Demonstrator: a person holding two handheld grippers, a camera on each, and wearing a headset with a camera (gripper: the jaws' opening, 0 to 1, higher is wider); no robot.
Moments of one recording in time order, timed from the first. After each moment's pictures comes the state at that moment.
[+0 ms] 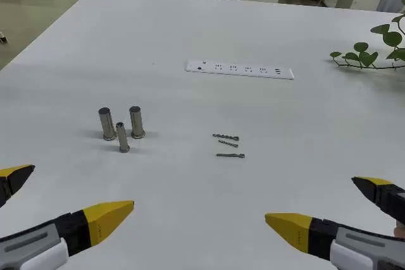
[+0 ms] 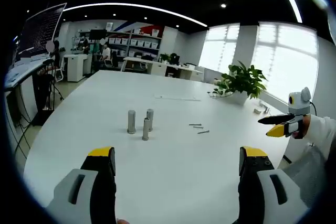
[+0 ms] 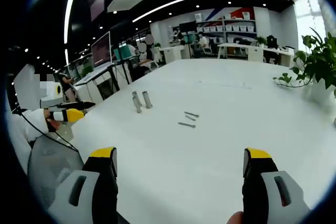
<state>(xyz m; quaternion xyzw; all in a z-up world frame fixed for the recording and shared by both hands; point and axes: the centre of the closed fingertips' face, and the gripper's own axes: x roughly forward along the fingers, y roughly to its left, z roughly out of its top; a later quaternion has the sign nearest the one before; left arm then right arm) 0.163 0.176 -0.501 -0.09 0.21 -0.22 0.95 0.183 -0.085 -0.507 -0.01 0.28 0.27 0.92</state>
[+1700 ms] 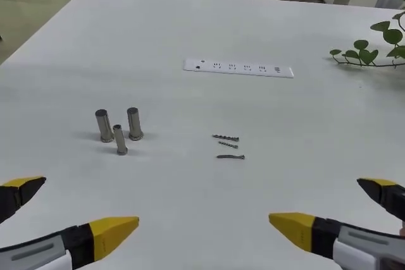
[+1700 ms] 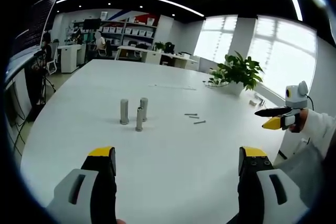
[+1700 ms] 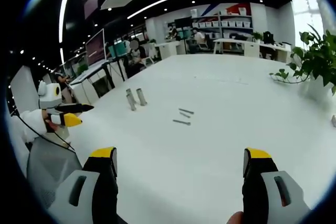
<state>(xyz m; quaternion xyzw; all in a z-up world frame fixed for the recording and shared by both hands) 0.171 0.175 -0.510 -0.08 0.24 -0.23 0.94 0.191 -0.088 -0.509 -0.01 0.29 0.26 0.92</state>
